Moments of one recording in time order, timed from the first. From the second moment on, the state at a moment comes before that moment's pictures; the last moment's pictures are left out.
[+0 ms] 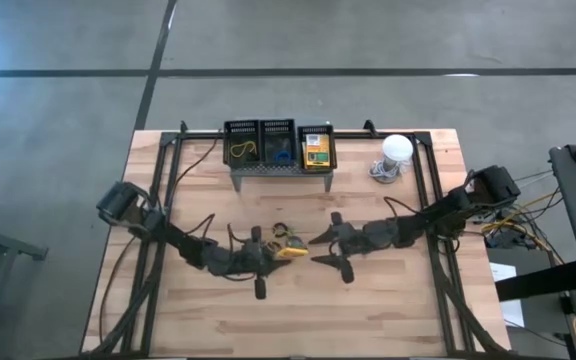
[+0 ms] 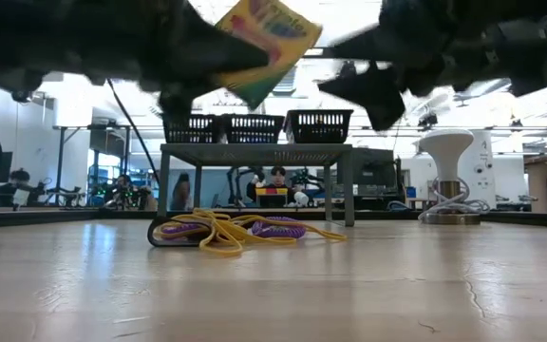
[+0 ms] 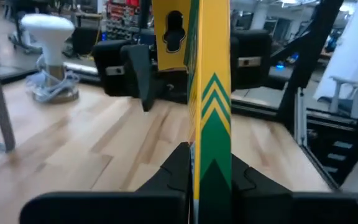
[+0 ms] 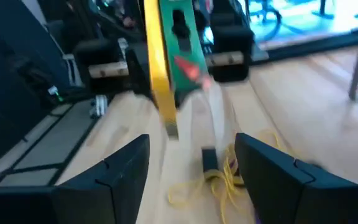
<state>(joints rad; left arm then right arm) -0.46 1.79 0.60 1.10 -0.55 -0.22 0.28 1.57 0.49 0.94 0.15 0.31</state>
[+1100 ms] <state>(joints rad) -0.45 1.79 0.64 1.02 -0.49 -0.15 0.28 1.57 0.68 0.72 0.05 0.17</state>
